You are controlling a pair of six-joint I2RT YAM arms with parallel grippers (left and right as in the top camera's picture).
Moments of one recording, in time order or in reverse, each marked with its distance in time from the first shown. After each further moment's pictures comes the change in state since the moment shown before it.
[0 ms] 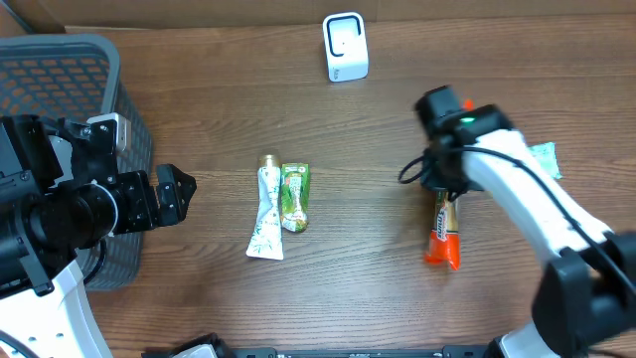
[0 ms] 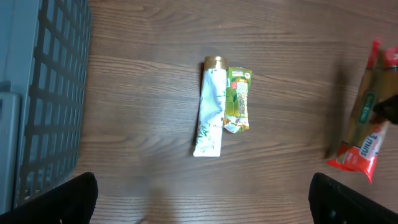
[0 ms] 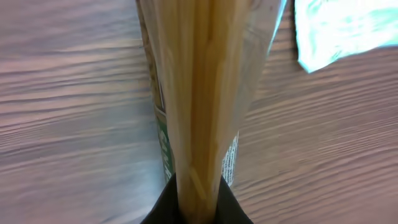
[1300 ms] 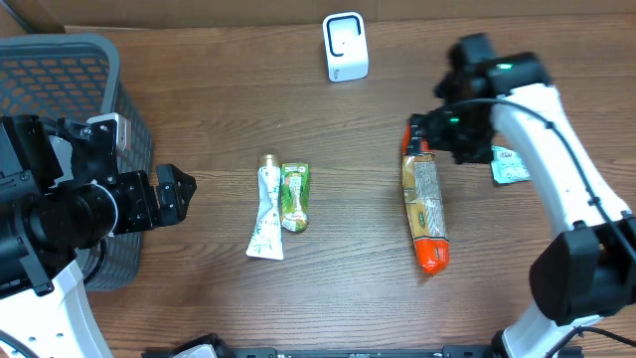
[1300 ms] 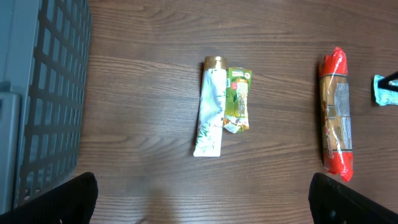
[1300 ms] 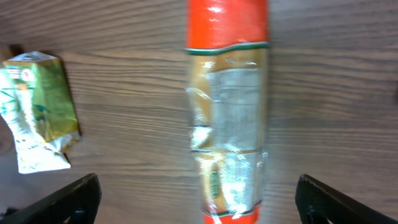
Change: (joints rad) left arm 0.000 0.000 0.000 0.000 0.000 0.000; right arm -0.192 0.112 0.321 -0.186 -0.513 -0.295
